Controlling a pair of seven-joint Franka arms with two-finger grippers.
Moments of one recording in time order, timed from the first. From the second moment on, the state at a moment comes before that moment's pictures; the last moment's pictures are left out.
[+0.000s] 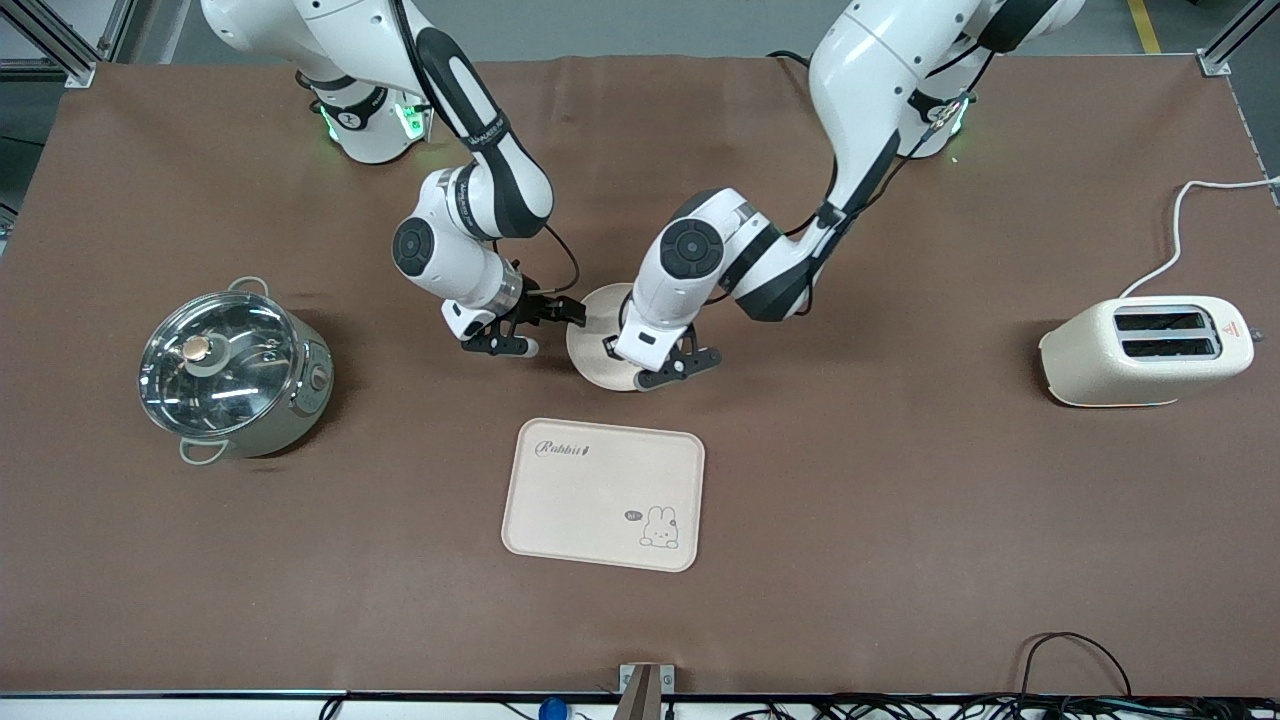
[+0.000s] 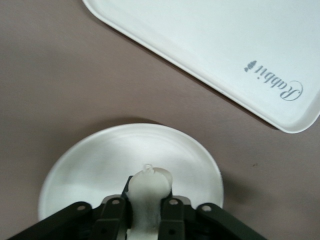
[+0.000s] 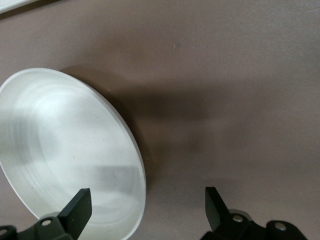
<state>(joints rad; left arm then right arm) -0.60 0.72 -0.25 -1.58 -0.01 2.46 -1.16 0.84 0.42 -0.19 -2.18 0.96 2.57 0.04</state>
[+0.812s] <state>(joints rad) -0.62 0.77 -0.24 -1.57 0.01 2.55 -1.18 0.87 0.49 -0.19 -2.12 0.98 2.62 0.04</state>
